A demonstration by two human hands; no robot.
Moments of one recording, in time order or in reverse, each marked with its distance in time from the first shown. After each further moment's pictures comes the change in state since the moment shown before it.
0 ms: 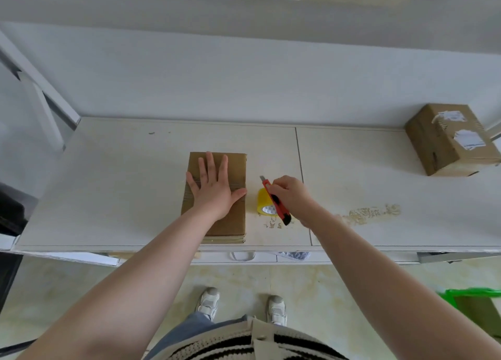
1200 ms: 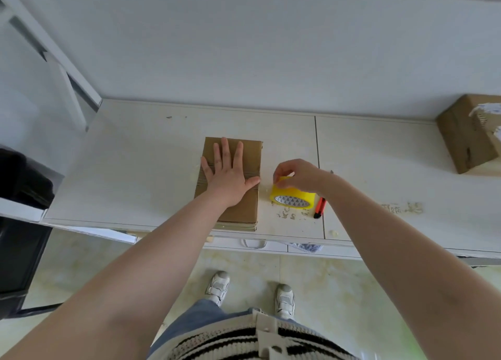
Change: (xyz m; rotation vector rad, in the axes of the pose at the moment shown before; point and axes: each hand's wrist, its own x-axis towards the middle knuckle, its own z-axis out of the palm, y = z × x) left_hand 0.000 0.001 -0.003 0.054 -0.045 0.001; right_hand 0.043 0.002 -0.013 -0.282 -0.306 -0.109
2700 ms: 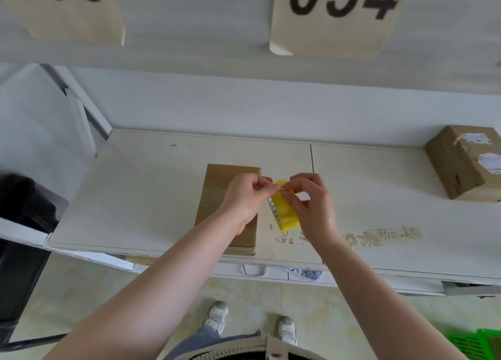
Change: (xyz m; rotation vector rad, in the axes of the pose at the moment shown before) left_hand -0.055 0.049 -0.053 -1.128 0.109 0.034; right_hand -0.073 -0.033 0.028 0.302 0.757 -0.330
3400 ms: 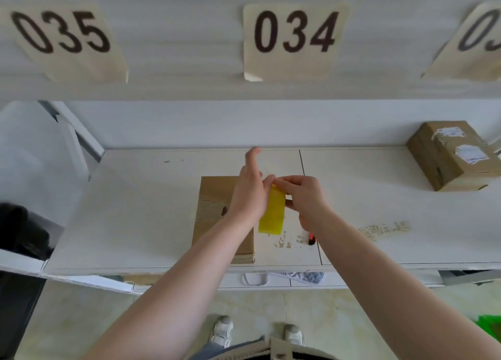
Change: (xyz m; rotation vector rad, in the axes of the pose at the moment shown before) left_hand 0.018 0.008 0.018 0.417 0.097 0.391; right_hand 0.031 -0.025 -0.002 0.397 -0.026 0.591
